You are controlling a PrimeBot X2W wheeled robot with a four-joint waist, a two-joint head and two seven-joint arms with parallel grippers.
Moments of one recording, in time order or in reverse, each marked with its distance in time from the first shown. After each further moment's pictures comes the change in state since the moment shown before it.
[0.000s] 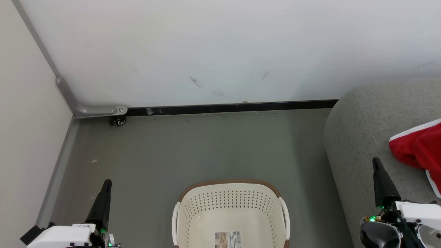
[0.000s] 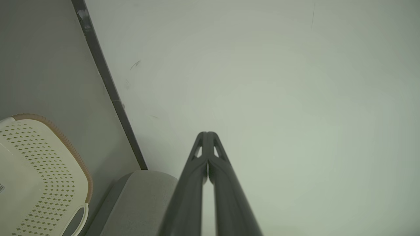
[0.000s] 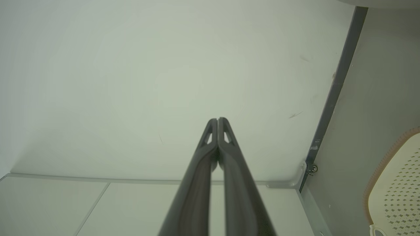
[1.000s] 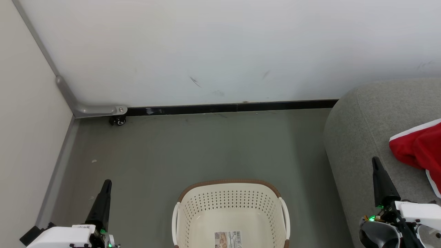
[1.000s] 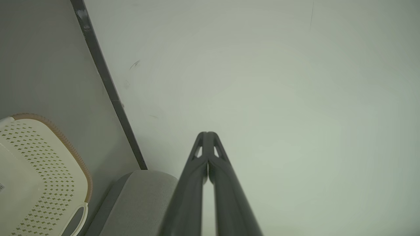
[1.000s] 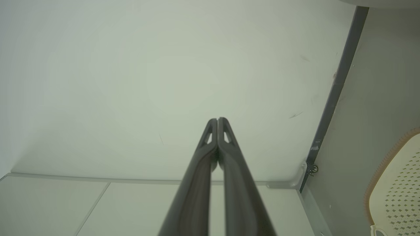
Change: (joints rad) left arm 0.013 0.001 -0.003 -0.026 0.000 0.010 -0.004; right arm 0.000 0.000 0.006 -0.005 0.000 0.000 -0.008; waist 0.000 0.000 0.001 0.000
